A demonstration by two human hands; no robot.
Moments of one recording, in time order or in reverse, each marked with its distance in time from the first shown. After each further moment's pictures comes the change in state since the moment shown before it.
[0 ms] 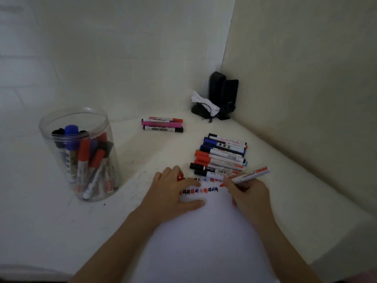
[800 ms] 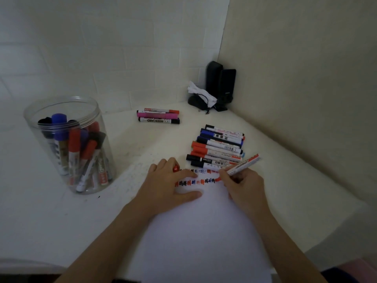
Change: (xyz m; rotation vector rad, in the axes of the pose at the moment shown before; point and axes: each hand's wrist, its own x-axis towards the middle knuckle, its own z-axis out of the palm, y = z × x) left_hand 0.001 0.002 -0.001 0.015 -0.027 -0.038; right_hand -0.003 0.000 0.002 -0.013 -0.021 -0.027
